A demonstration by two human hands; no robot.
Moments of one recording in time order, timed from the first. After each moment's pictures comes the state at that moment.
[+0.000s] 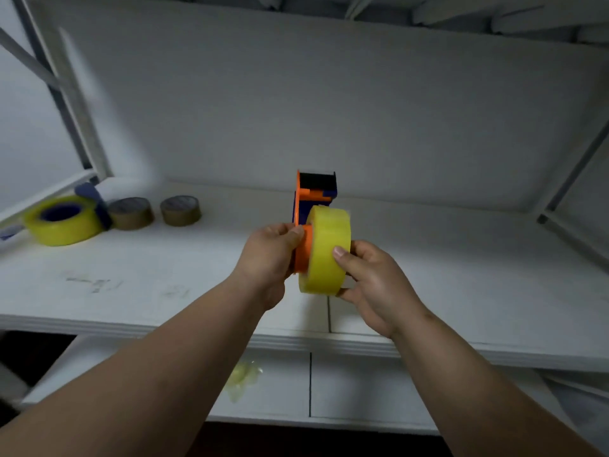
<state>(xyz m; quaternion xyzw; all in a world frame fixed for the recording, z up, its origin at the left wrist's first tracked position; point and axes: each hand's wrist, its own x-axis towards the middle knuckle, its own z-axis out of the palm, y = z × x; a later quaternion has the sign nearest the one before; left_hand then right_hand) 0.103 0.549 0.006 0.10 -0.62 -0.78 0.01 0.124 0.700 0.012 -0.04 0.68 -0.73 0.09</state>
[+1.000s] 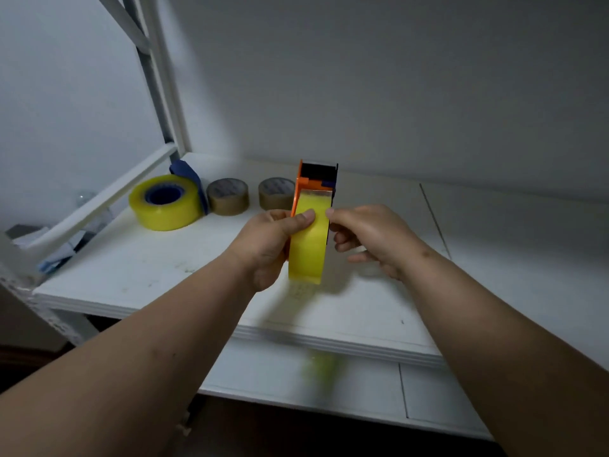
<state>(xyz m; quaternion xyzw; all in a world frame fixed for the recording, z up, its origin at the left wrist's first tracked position) 0.086 0.311 -0.016 0.08 -0.61 -0.79 -0.04 0.045 0.471 0.007 -0.06 0.83 -0.54 0.13</state>
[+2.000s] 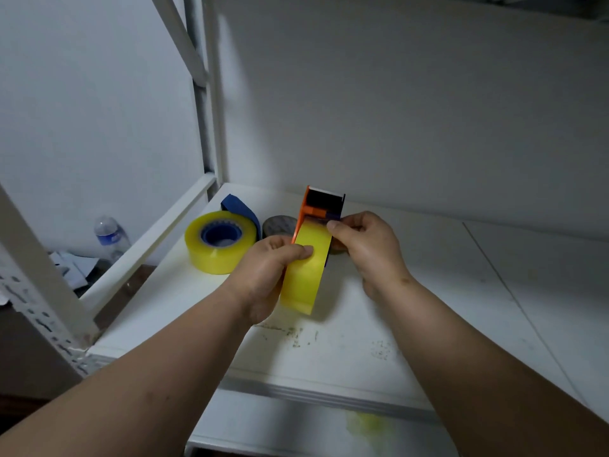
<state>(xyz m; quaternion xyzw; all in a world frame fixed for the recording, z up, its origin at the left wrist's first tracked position) 0.060 0.160 -0.034 0.02 -0.60 -0.80 -0.03 0.007 0.307 -0.009 -0.02 0.77 -0.64 -0.06</state>
